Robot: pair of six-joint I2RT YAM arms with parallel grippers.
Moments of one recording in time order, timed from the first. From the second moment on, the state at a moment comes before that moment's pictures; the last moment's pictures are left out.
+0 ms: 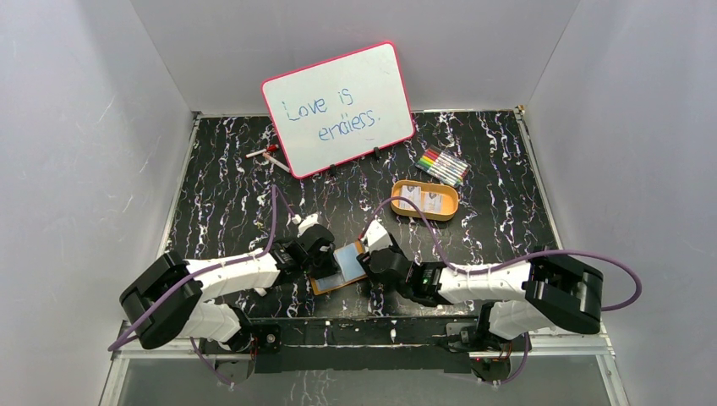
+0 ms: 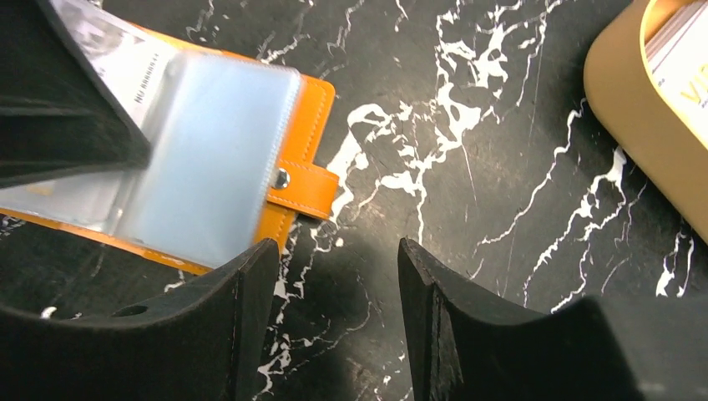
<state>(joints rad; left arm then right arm) -0.89 1.31 0.53 -0.16 -0.14 -1.06 1.24 1.35 0.52 0.12 0.53 0.25</state>
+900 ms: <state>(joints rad) -0.89 1.31 0.53 -0.15 -0.13 -1.04 1.24 1.55 0.53 0.38 0.63 0.15</state>
